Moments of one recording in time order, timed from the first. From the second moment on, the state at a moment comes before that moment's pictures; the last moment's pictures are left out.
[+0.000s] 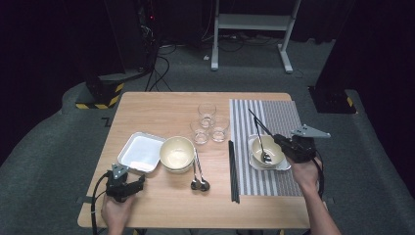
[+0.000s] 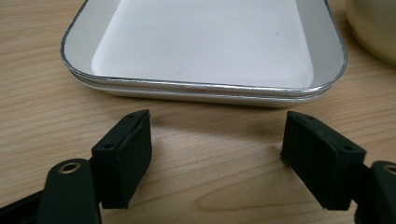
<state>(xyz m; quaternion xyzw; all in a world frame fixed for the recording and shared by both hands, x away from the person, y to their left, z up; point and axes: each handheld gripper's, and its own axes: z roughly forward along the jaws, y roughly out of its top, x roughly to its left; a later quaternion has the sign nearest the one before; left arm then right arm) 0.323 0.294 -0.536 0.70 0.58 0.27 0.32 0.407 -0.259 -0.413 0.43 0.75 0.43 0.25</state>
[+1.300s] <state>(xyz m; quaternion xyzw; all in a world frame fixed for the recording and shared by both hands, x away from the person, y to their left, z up) 0.323 0.294 -0.536 0.70 0.58 0.27 0.32 0.430 -0.292 -0.428 0.47 0.74 0.40 0.27</state>
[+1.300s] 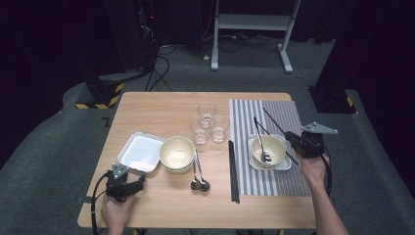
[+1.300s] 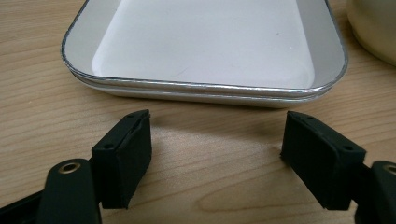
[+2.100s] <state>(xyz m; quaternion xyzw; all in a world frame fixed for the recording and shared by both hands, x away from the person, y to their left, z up) 0.323 0.294 -0.536 0.70 0.58 0.27 0.32 0.444 -0.303 -0.445 0.48 0.75 0.39 0.25</state>
